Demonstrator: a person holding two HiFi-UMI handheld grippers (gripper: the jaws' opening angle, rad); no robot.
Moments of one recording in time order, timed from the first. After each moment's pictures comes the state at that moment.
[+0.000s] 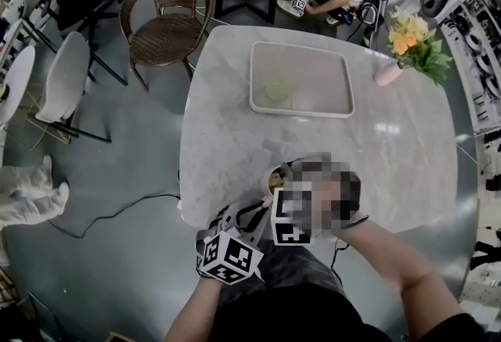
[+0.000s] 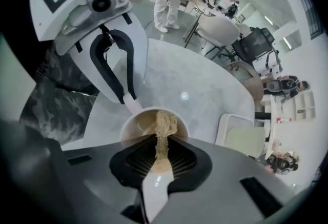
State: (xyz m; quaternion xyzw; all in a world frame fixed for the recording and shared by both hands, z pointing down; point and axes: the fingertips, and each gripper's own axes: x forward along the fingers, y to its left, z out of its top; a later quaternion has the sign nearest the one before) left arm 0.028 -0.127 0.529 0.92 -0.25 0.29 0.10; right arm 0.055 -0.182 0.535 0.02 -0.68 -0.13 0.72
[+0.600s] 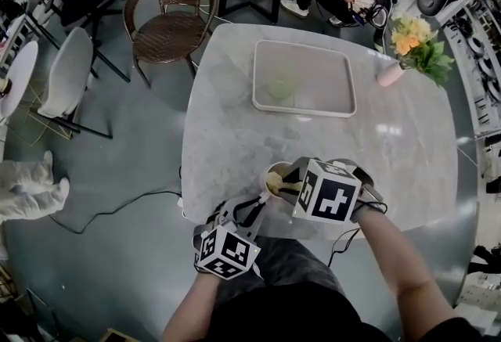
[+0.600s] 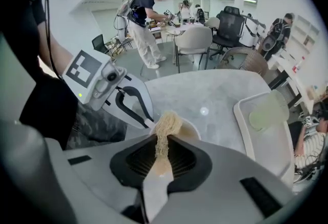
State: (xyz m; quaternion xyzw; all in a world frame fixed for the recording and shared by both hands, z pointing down) left arm 0.017 -0.132 0.531 0.91 -0.26 0.30 0.10; right arm 0.035 -0.159 0.496 0.02 -0.81 0.12 0.58
